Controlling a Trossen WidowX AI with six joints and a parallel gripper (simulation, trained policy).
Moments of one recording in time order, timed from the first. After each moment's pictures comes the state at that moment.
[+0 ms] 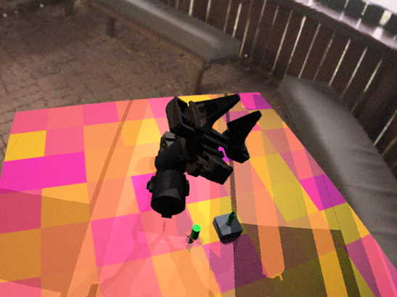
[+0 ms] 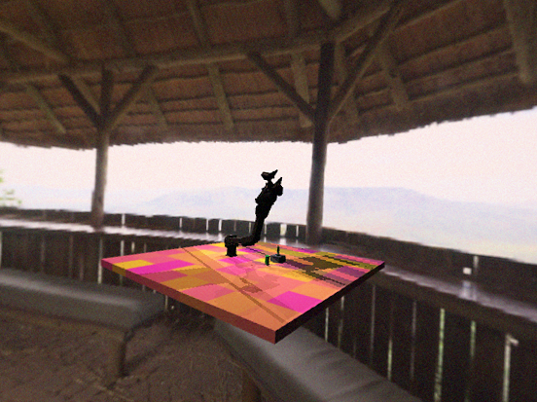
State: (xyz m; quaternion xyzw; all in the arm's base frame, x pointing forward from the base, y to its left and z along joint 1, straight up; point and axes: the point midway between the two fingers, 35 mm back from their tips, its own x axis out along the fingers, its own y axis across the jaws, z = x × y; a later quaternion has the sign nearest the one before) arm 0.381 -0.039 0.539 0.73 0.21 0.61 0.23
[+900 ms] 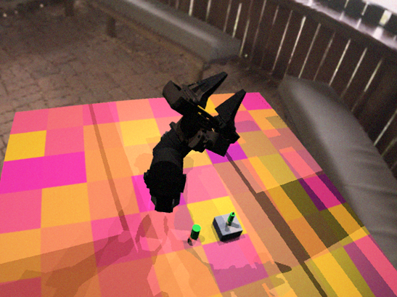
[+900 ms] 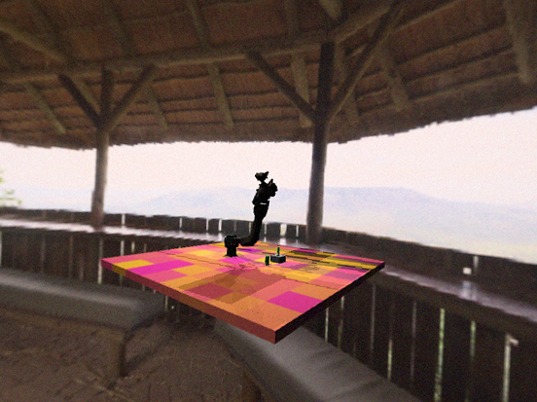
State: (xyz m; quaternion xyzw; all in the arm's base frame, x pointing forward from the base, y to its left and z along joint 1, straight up) arm 0.313 -0.029 0.531 0.64 0.27 0.69 0.21
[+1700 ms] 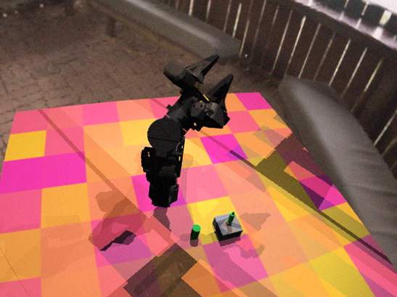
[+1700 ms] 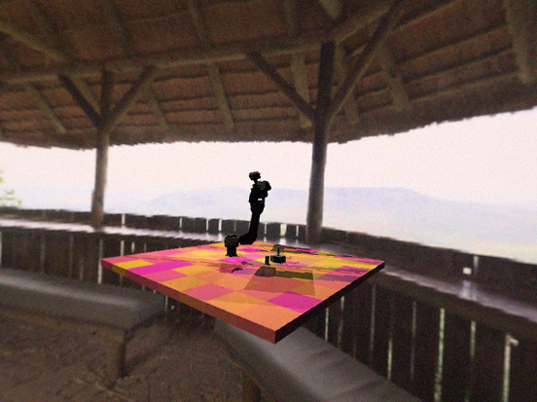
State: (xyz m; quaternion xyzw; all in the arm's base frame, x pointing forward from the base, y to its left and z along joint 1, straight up) arm 0.240 -0.015 0.523 0.54 0.34 0.74 0.22
